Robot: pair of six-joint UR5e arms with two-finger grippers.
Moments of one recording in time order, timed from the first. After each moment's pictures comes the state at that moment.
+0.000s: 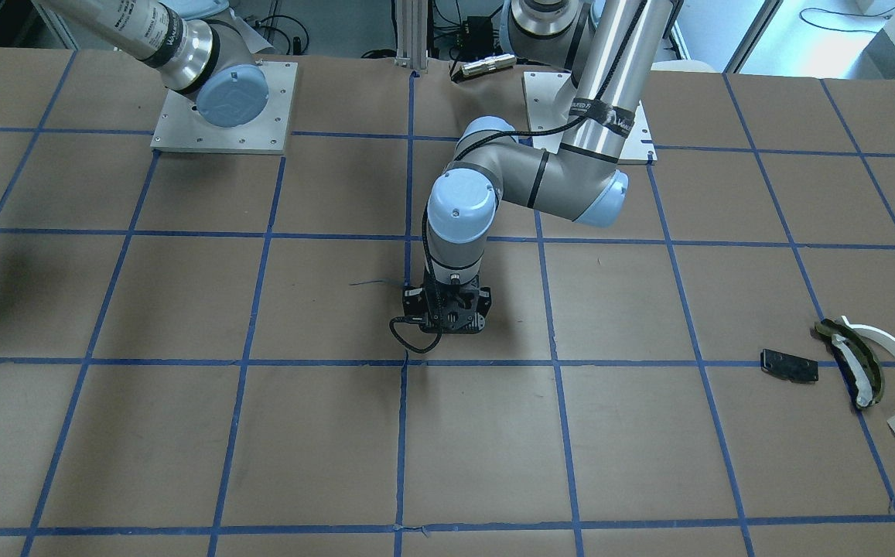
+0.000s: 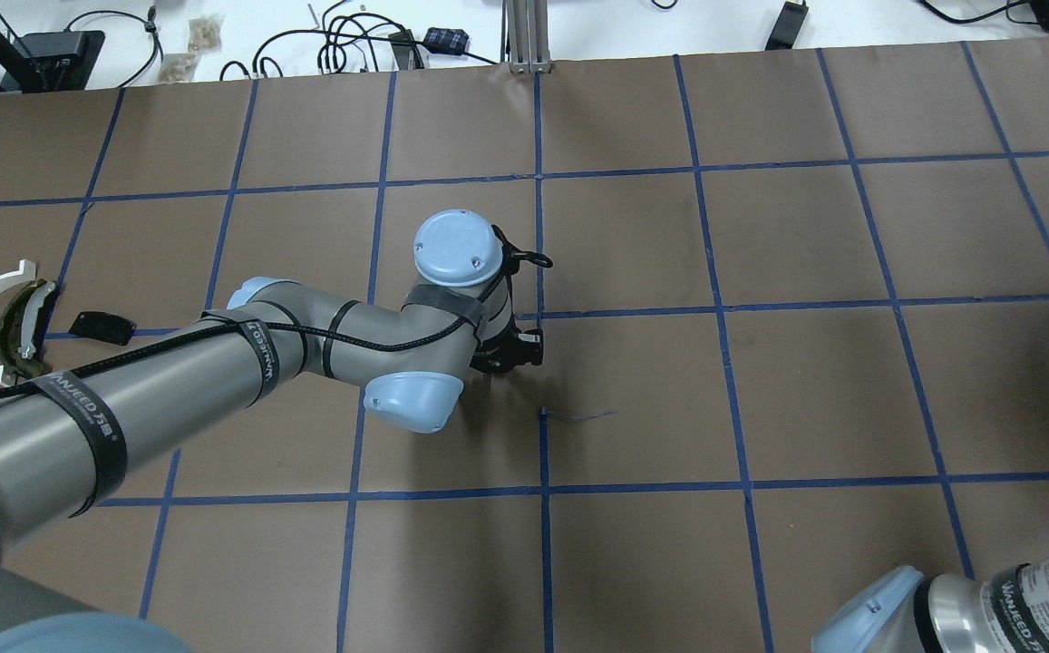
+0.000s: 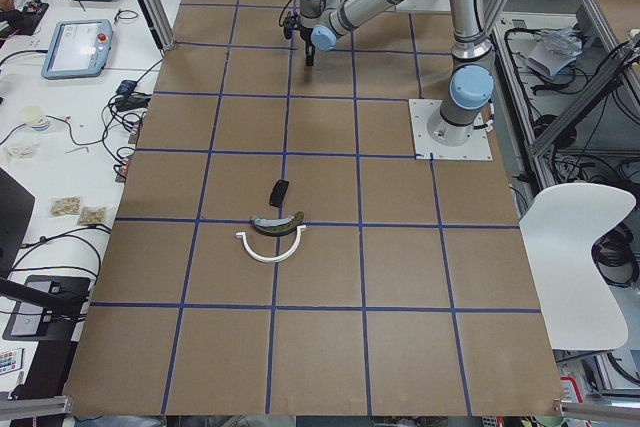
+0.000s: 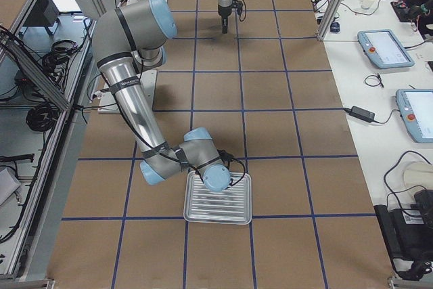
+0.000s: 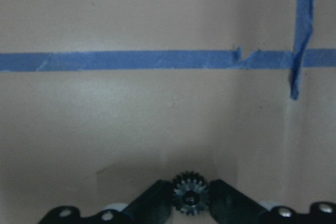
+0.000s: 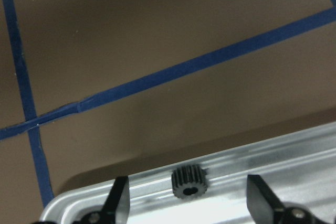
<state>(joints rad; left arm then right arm) -1.91 -2.01 -1.94 -0.73 1.56 -0.34 0.49 -0.97 1.55 -1.83 -1.43 -2.34</state>
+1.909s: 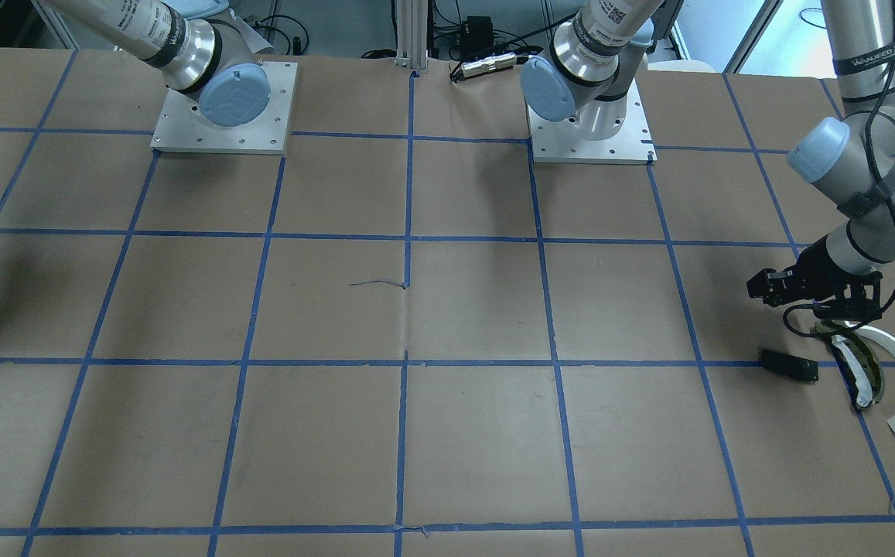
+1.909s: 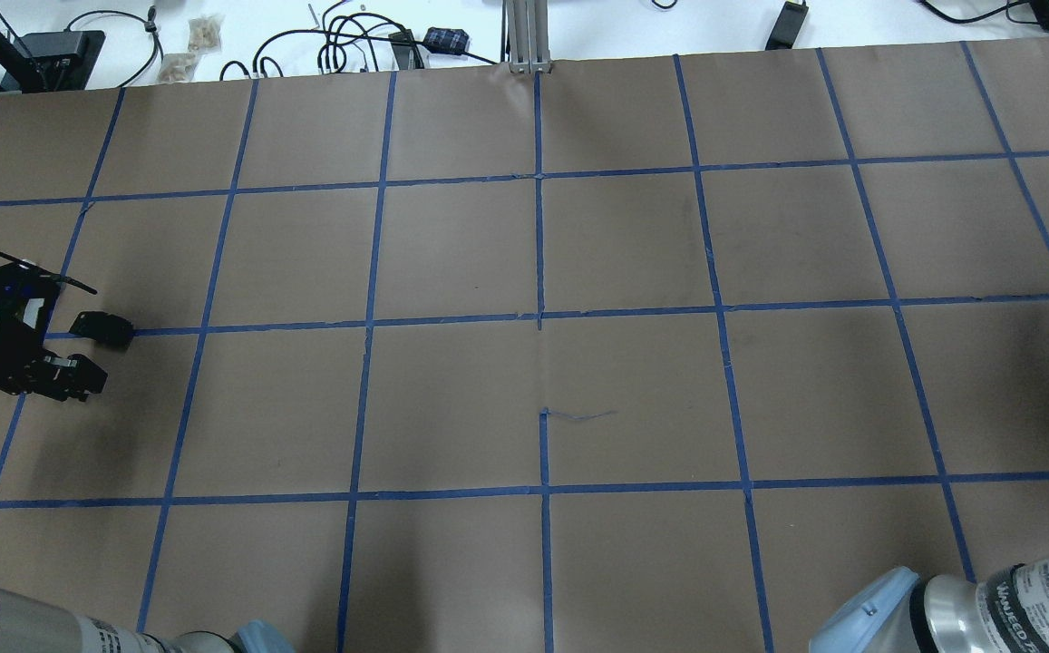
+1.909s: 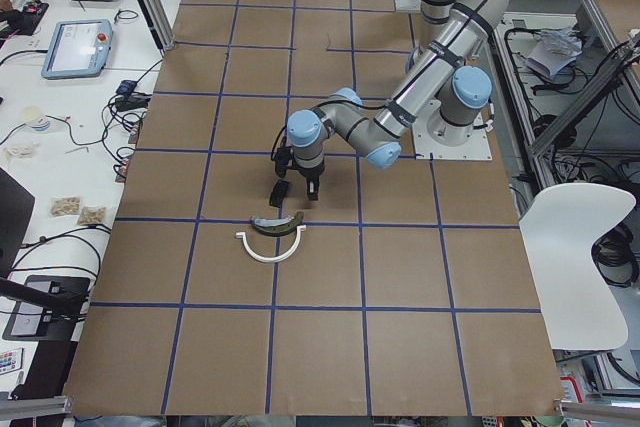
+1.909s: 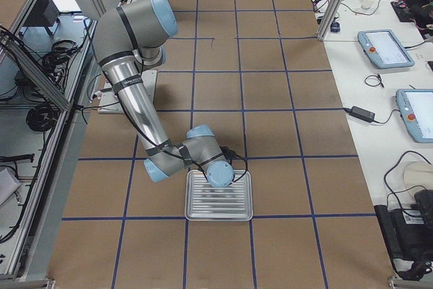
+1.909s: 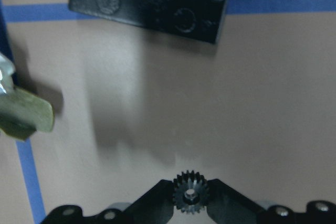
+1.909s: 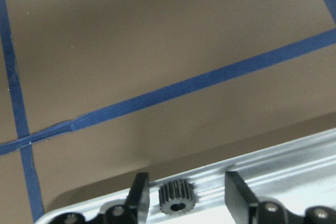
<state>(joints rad) -0.84 -1.90 -1.99 -0.90 1.61 0.76 0.51 -0.97 1.57 -1.85 -1.43 -2.34</state>
